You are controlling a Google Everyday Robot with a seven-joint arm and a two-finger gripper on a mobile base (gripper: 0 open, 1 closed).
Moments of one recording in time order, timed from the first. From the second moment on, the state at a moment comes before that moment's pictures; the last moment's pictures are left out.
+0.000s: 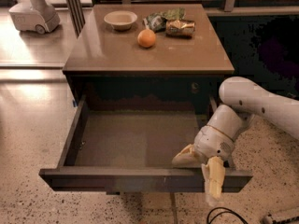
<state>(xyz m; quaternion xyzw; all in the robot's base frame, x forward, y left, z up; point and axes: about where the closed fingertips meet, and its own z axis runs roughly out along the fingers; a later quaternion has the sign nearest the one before) 0.349 -0.102 0.716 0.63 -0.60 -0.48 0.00</state>
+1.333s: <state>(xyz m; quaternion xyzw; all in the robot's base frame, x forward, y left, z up) 0.308 -0.099 0.720 0.64 -0.58 -0.50 0.05</state>
